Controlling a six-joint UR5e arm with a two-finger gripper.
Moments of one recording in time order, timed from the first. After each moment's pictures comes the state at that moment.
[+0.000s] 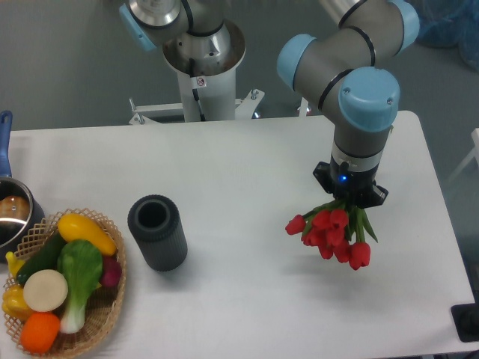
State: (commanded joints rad) arm 2.63 -1.94 -1.46 -1.19 1.62 1.20
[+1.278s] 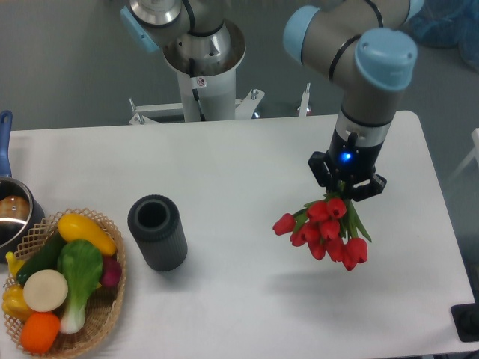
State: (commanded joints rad) arm 2.69 -1.83 -1.50 -1.19 1.21 1.17
